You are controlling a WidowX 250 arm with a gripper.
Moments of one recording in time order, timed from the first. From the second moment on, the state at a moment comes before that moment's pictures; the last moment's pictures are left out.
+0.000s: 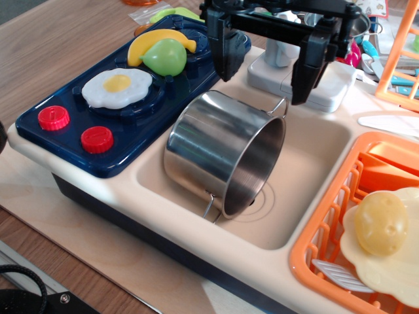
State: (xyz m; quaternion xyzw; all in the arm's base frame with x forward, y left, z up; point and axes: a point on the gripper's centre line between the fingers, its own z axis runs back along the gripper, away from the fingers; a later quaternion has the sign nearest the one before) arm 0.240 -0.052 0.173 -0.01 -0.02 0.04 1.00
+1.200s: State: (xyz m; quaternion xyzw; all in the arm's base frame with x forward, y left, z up) arm 0.236 -0.069 0.140 0.17 -0.09 -0.04 0.98
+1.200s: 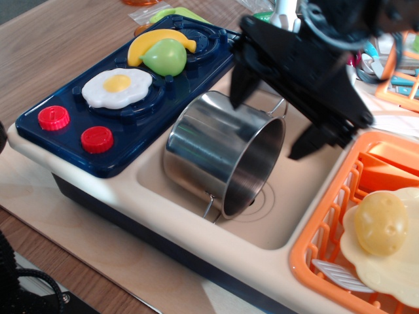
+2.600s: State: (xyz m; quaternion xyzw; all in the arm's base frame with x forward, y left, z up) arm 0.244 -0.018 0.128 0.17 -0.08 -0.08 0.98
